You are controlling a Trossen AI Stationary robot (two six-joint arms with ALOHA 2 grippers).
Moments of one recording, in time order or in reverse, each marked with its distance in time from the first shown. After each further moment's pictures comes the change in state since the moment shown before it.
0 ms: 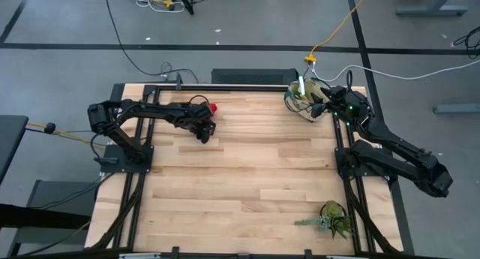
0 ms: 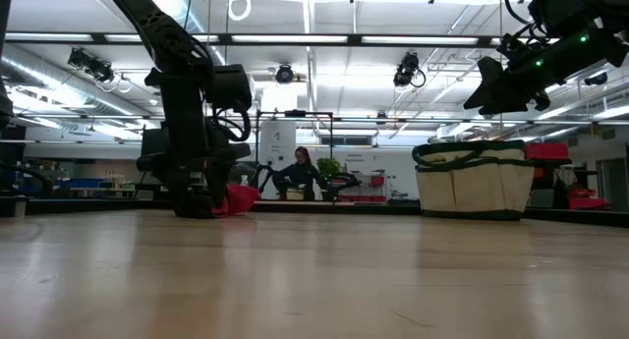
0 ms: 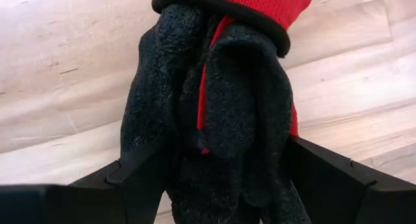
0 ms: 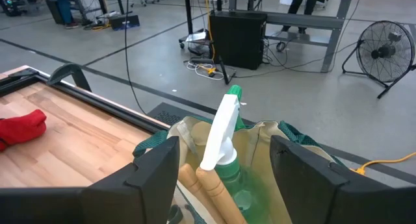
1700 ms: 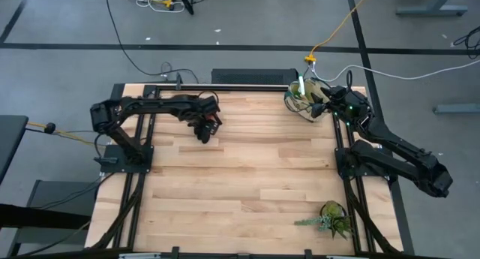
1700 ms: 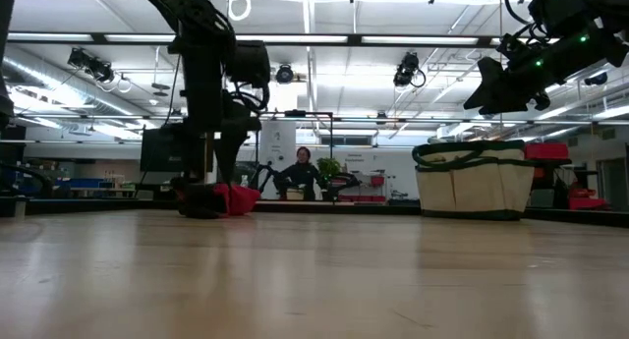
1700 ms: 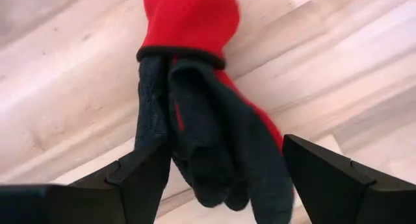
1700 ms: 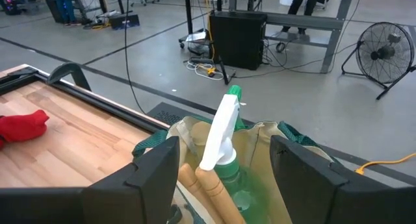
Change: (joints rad) left arm -0.036 0.031 0.245 -0.292 -0.037 0.196; right arm 0.000 0.000 0.000 0.000 0.000 -0.008
